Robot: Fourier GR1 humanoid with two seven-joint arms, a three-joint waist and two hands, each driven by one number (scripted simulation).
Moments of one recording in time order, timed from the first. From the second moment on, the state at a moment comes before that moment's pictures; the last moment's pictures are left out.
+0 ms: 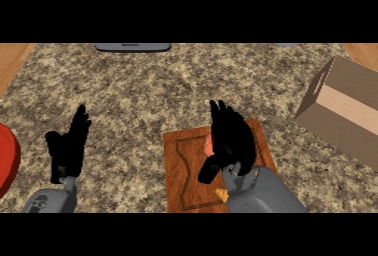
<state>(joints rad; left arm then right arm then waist) -0.11 0.27 -0.09 -1.30 0.15 0.31 0.02 -0.46 -0.02 0.53 -1.59 0.77 0.23 1.11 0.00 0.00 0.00</state>
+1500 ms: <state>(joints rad) -0.09 0.22 -0.02 -1.33 0.08 0.25 0.04 -0.48 -0.01 0.50 -1.28 0.80 0.16 1.01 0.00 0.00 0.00</state>
